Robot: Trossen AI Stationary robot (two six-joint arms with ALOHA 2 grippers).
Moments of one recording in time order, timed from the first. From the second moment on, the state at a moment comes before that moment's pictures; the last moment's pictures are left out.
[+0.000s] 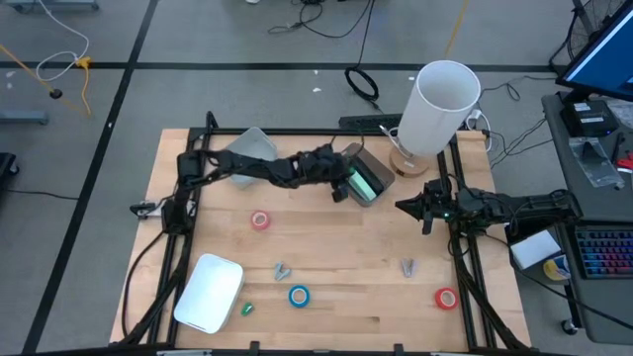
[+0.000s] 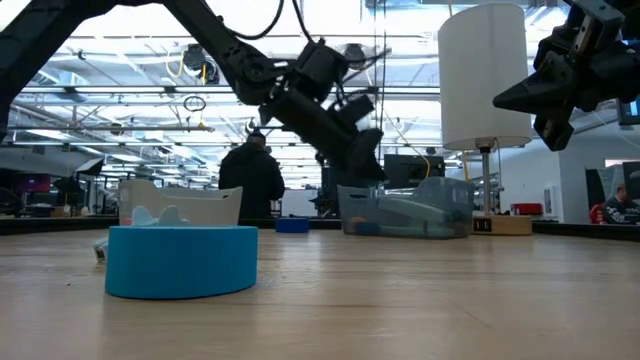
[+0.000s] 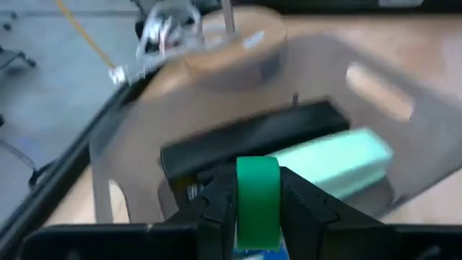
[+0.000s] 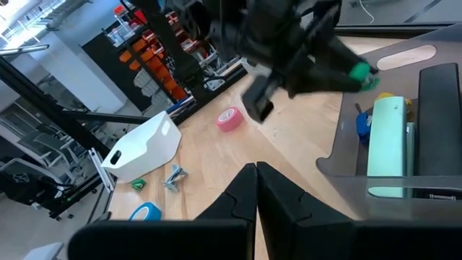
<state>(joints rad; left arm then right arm) 0.26 2.07 1.32 0.26 -0.10 0.13 0.09 0.19 0.16 -0.14 0.24 0.65</state>
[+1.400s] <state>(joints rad) 0.10 1.67 1.40 -0.56 0.04 -0.07 0.09 0.19 0.16 -0.15 0.23 0.66</state>
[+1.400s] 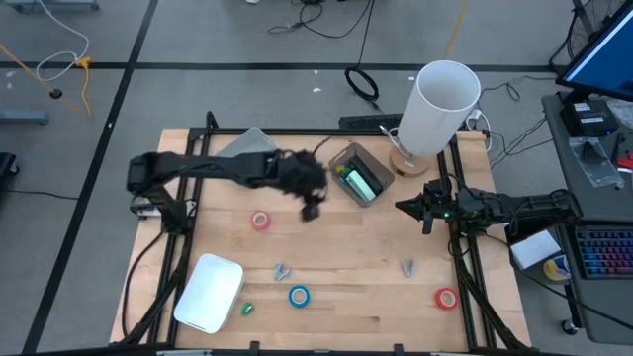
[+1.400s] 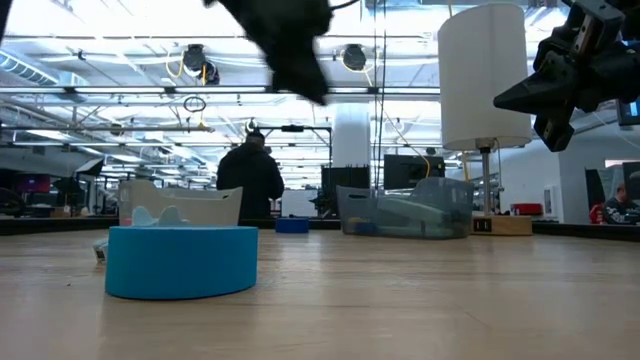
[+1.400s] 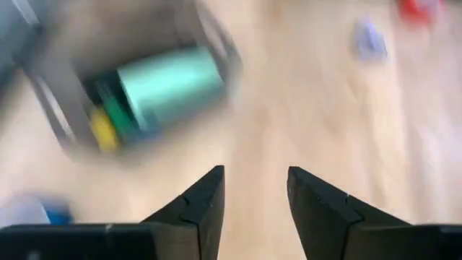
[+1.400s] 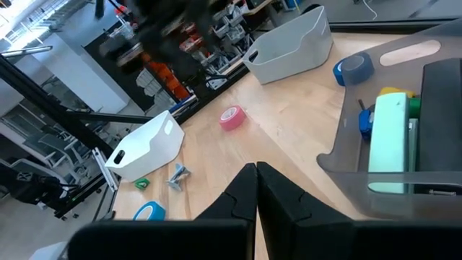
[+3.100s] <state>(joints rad) -0.61 1.96 1.39 -1.04 0.26 -1.11 0.09 0.19 0.16 -0.14 0.23 0.65</state>
